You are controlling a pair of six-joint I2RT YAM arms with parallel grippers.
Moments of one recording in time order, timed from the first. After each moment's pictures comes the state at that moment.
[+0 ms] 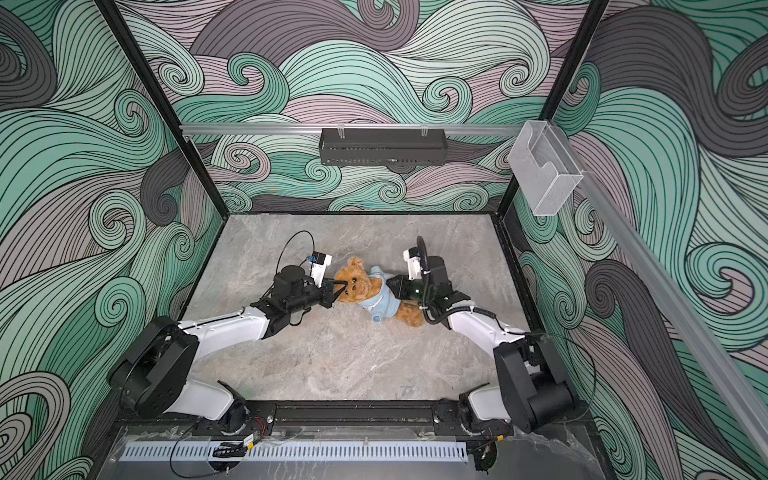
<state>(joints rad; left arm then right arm) -0.55 1.47 0.63 0.42 0.29 -0.39 0.40 1.39 0.65 0.11 -0.41 0.52</state>
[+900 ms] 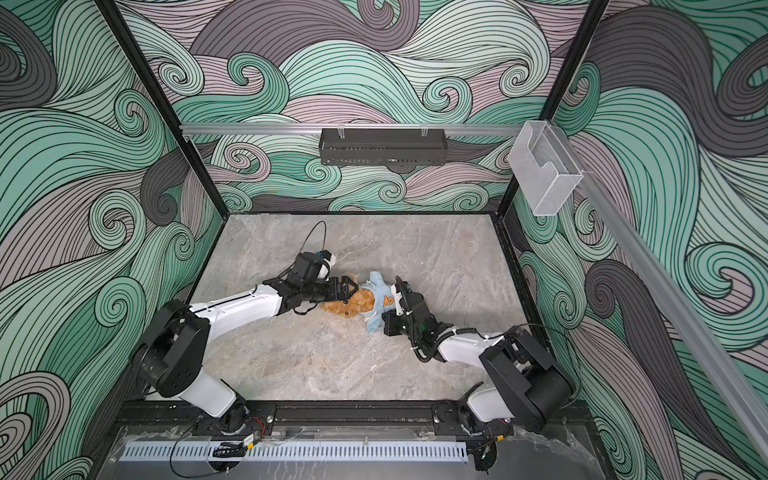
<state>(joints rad) -0.57 1.61 0.91 -0.12 0.25 -0.59 0.64 1.41 0.41 0.31 -0.13 0.50</state>
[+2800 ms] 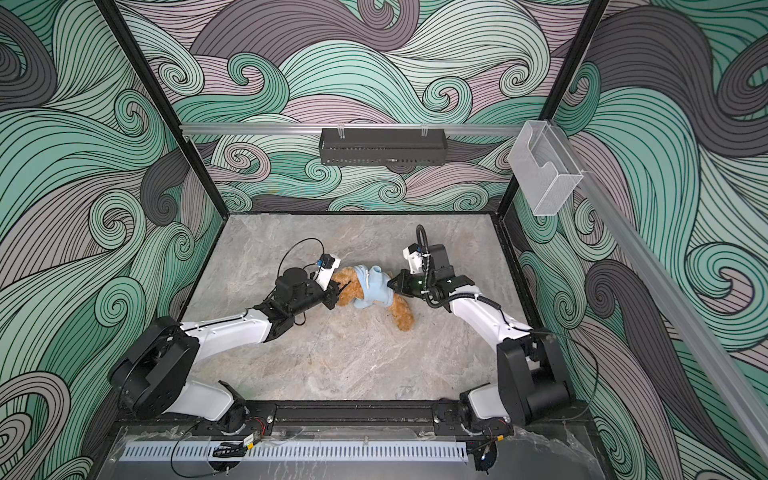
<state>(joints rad) -0.60 1.46 0.62 0.52 0.17 -0.04 0.32 1.37 0.84 -0.23 -0.52 0.53</state>
